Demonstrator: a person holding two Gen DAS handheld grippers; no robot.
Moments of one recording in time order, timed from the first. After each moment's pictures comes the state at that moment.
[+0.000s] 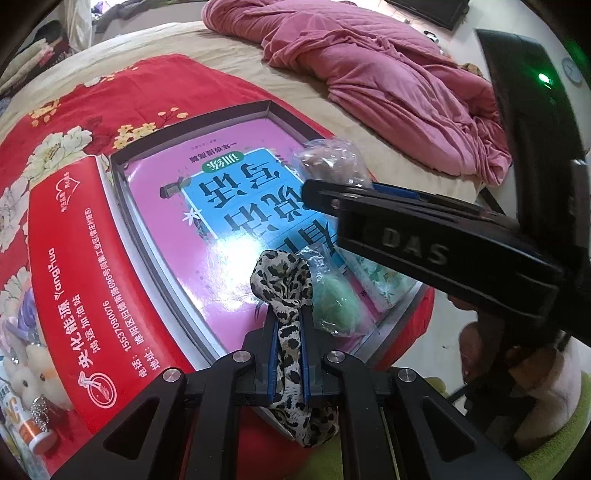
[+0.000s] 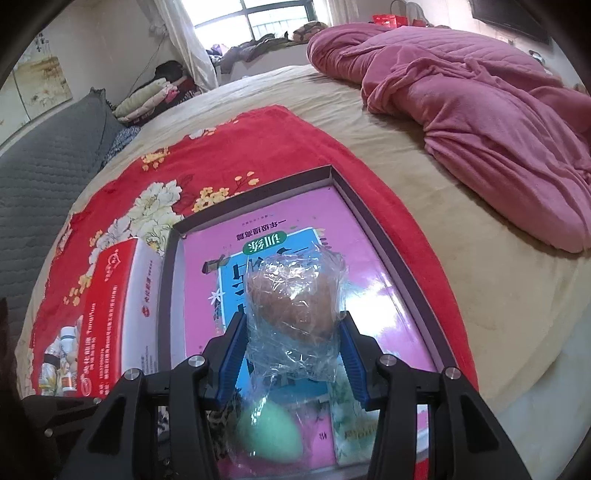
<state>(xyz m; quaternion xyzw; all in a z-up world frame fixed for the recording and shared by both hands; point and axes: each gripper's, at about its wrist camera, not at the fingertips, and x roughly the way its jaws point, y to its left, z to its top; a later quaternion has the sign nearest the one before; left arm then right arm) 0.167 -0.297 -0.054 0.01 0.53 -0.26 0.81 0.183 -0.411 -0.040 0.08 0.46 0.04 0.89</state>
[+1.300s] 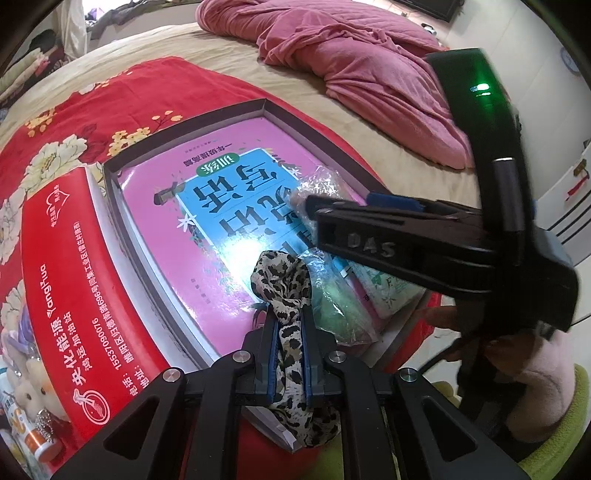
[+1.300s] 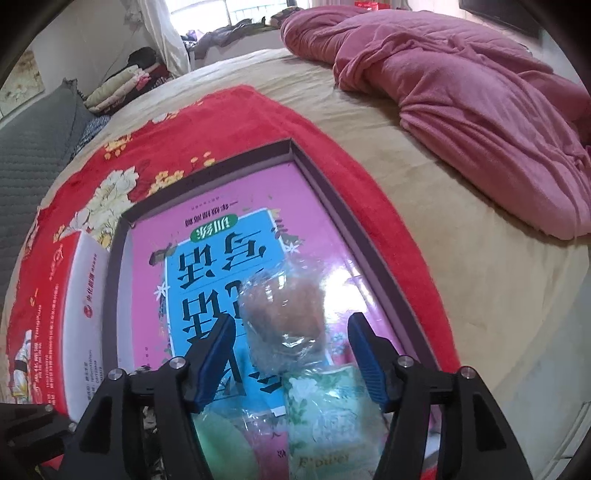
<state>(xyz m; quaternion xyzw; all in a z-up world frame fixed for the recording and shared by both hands) 0.169 -0.304 -0.054 0.03 0.53 -0.25 0.81 0.194 -0.431 -0.065 0.07 0.48 -0.02 0.87</state>
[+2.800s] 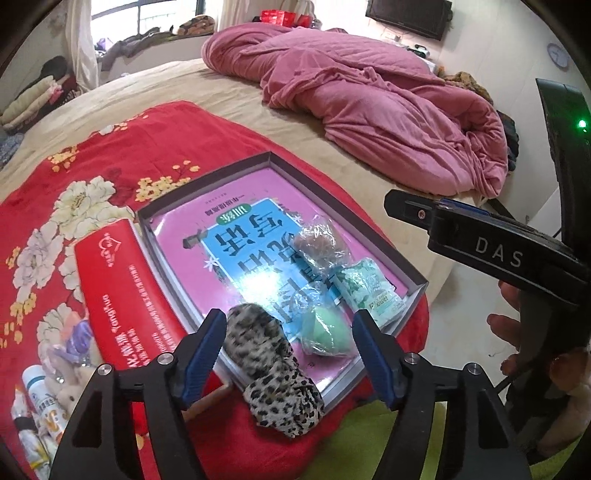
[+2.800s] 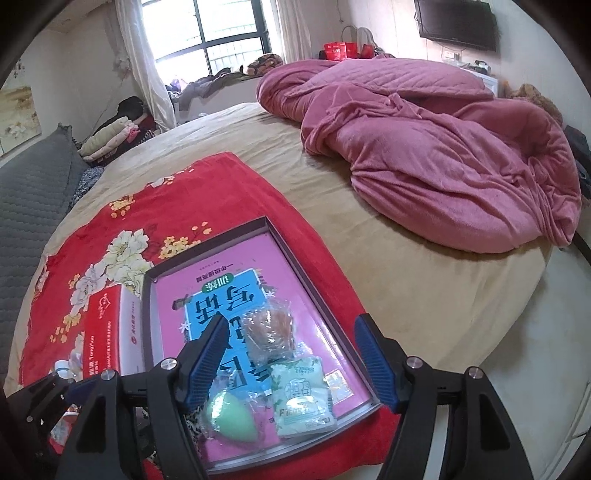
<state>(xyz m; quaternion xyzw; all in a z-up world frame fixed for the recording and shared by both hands) 0.150 -0.289 0.000 0.04 0.47 -0.24 0.85 0.135 -0.447 0.023 0.09 0.40 -0.06 0.91</state>
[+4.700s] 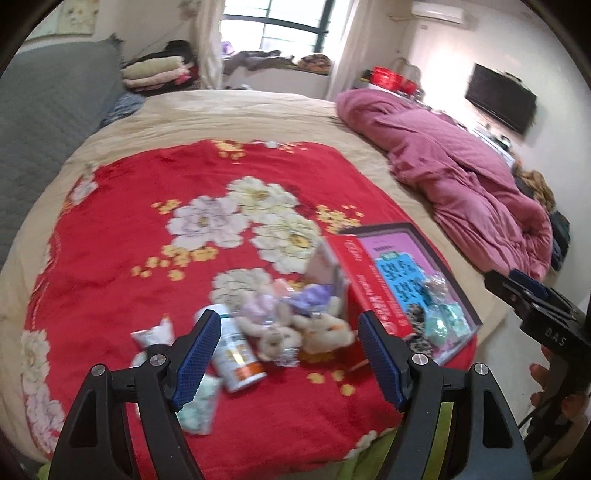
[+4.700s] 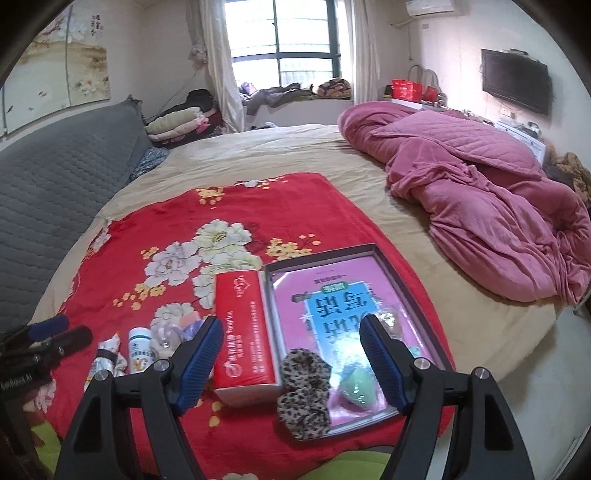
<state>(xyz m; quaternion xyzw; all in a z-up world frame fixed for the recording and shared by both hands) 0.084 -0.041 0.071 -0.08 0.41 -0.07 0.90 0.079 -0.291 0.091 0.01 0.36 0.03 0.93</state>
